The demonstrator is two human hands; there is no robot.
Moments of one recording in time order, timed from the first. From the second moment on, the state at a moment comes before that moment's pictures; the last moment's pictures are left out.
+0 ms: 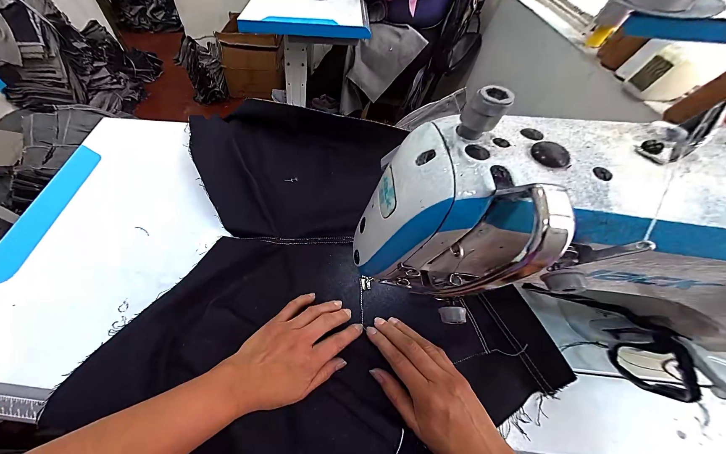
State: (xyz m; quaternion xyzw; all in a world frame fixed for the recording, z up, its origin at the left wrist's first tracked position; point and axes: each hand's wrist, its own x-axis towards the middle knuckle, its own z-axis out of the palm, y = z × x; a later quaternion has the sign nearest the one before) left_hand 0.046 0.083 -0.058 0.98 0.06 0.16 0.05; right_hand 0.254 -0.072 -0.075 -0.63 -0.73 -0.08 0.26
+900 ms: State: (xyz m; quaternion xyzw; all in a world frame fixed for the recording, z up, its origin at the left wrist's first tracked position) left_hand 0.071 0.125 -0.053 0.98 0.06 0.17 0.05; right_hand 0.276 -0.031 -0.073 -0.64 -0.72 -0.09 0.27
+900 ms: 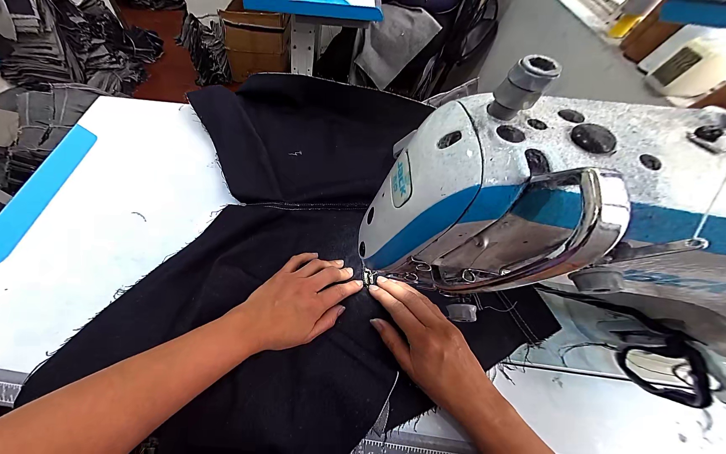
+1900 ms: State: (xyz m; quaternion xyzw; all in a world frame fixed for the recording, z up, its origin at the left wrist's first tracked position) left_hand 0.025 0.065 -0.059 0.96 0.22 0.15 0.07; right_hand 0.371 -0.015 -0.060 -0.55 -0.81 -0.09 0.18
